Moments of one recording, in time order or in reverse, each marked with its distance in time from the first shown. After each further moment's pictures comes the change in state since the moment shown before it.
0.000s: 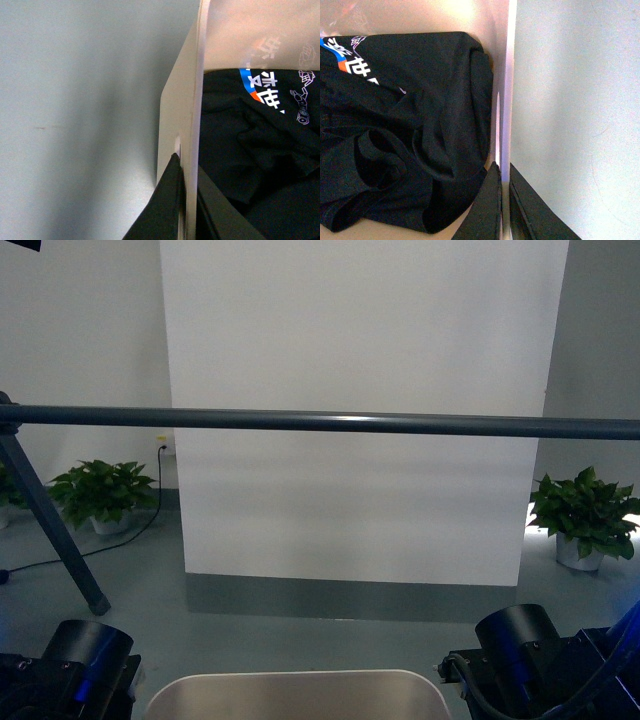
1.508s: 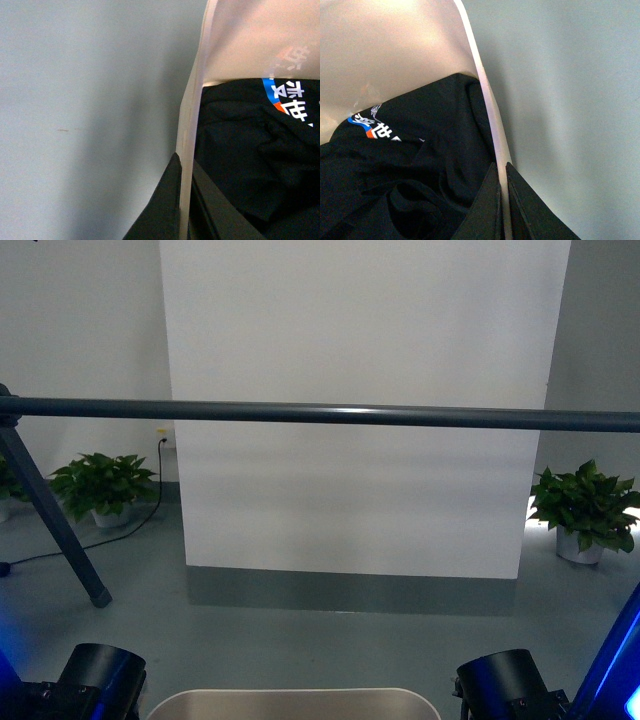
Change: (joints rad) left arm -0.009 0.115 0.045 0.051 -0.117 0.053; right arm 0.044 0.085 -0.085 0.256 0.104 0.440
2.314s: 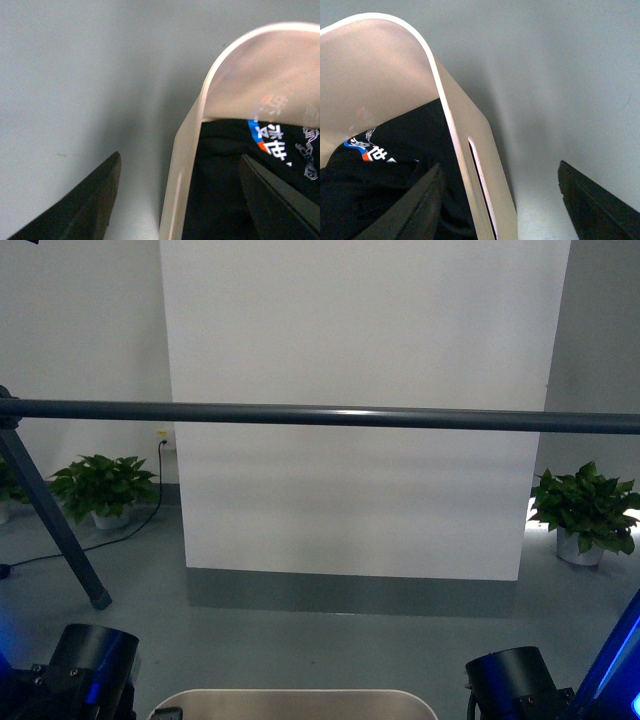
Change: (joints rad) left arm 0.003 -0.040 -0.006 0.095 -0.011 -0.049; right arm -0.012 0.001 0.008 0.027 0.037 0.027
